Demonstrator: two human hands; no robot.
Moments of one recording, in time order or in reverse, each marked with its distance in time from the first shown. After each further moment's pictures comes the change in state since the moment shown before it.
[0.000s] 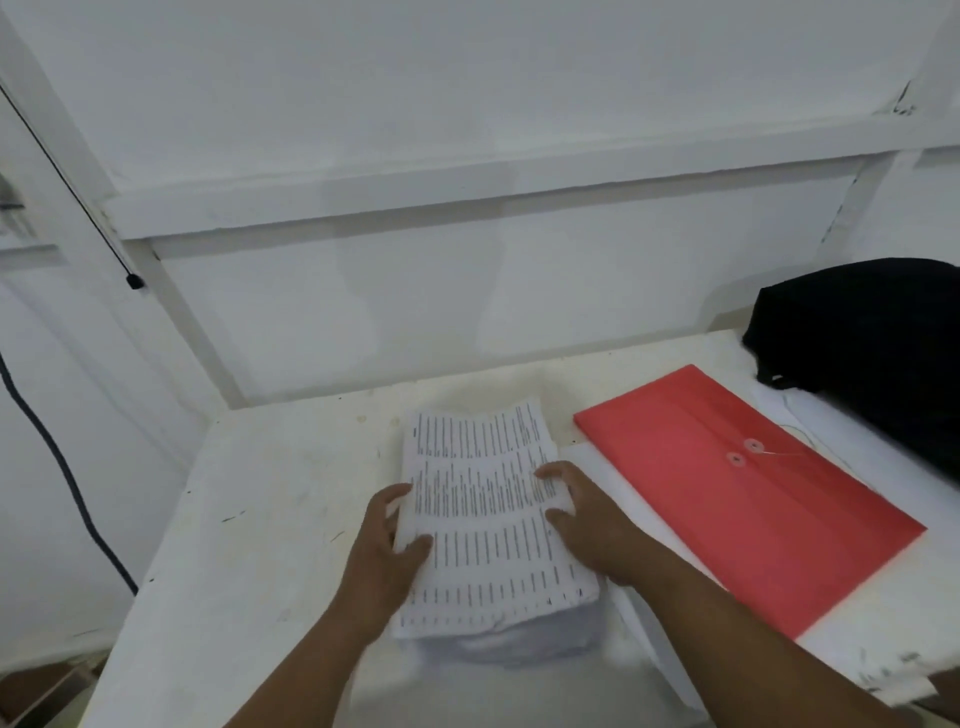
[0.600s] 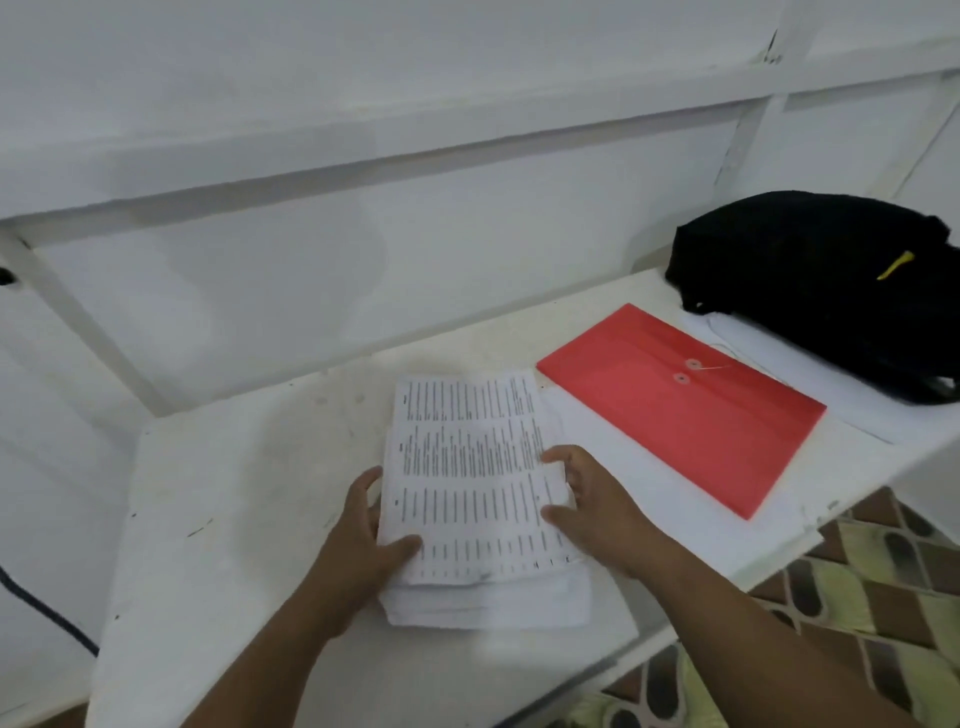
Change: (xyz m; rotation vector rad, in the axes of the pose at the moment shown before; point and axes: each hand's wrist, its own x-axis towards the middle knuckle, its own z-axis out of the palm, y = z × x) left_hand 0.007 -0.015 -0.049 0.035 -0.376 -0.108; right_hand -0.058 0.012 0.046 0.166 0.242 0.070
